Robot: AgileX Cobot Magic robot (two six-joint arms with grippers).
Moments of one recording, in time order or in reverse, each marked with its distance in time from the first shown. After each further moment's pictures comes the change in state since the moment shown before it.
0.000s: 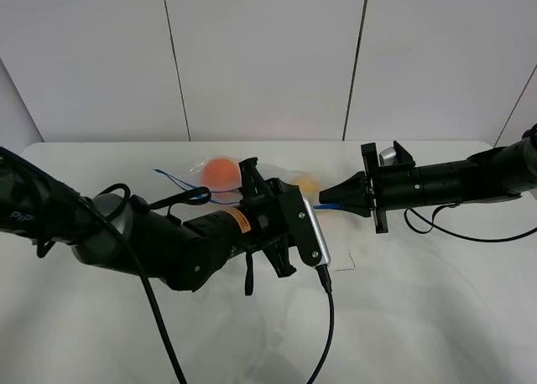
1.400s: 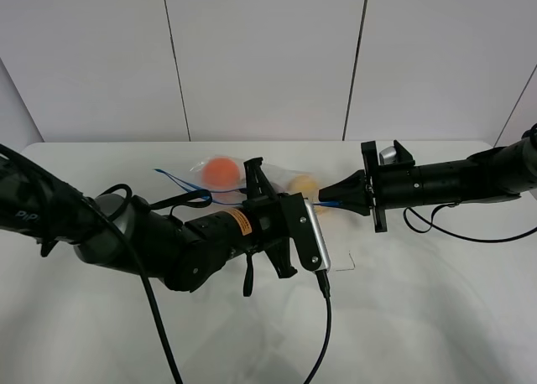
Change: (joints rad) left arm 0.018 0.006 -0.001 0.089 -0.021 -0.026; right arm 0.000 0.000 0.000 0.014 0.000 0.004
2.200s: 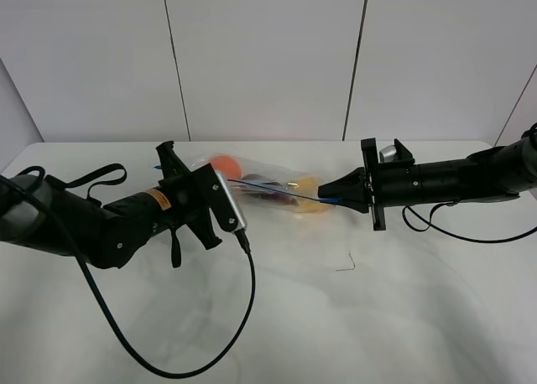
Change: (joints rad) left arm 0.320 -0.107 0.192 0.030 -0.062 0.007; right arm 0.000 0.000 -0.001 0.022 -0.002 0.011
